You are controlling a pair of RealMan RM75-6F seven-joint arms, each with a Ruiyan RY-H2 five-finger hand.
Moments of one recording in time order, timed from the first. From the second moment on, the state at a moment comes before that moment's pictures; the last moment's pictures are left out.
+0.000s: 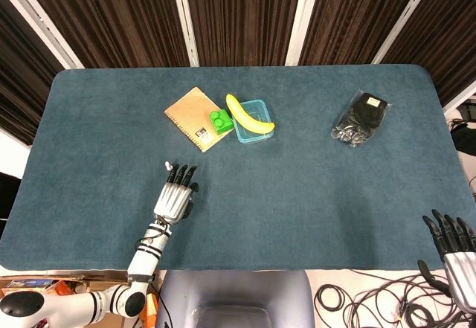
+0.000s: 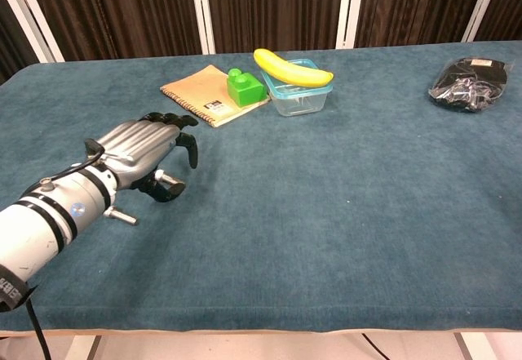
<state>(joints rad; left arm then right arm) -0.70 -1.85 -0.15 -1.29 1.09 1.15 0.61 -0.10 -1.03 -0.07 -1.61 -1.69 1.62 -0.05</state>
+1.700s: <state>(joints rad) -0.68 -1.87 -0.18 -1.18 1.17 1.12 0.52 -0.11 -1.03 -0.06 -1.60 -1.69 1.63 -0.04</state>
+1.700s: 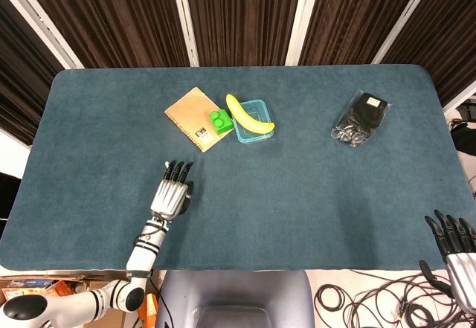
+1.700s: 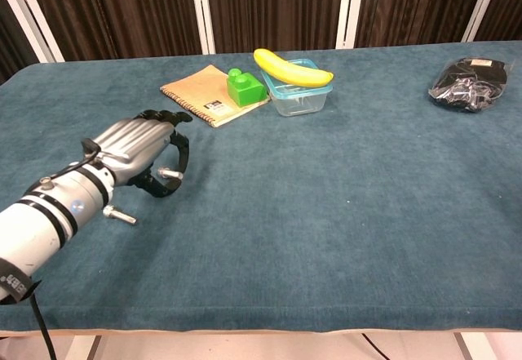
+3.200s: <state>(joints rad) -0.73 -1.87 -0.30 -1.10 1.06 1.06 0.44 -0.11 -1.03 -0.06 -1.60 -1.69 1.63 -0.03</state>
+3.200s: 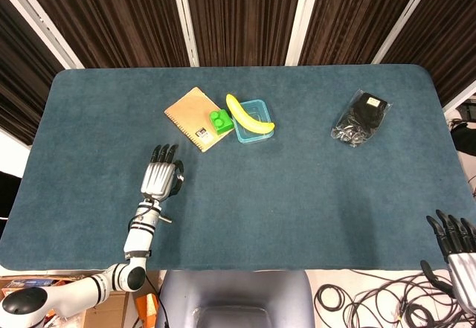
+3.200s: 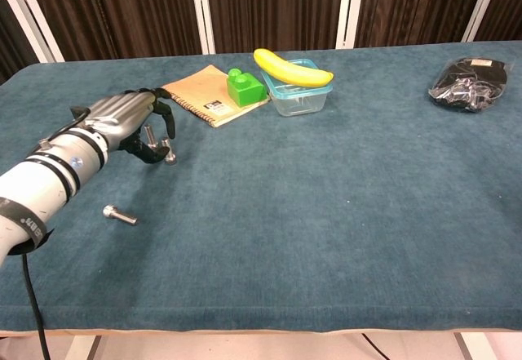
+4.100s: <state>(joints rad) -0.52 -1.57 -0.06 -1.63 1.30 1.28 0.40 -0.11 -1.03 -0.07 -1.60 -1.70 1.64 -0.04</state>
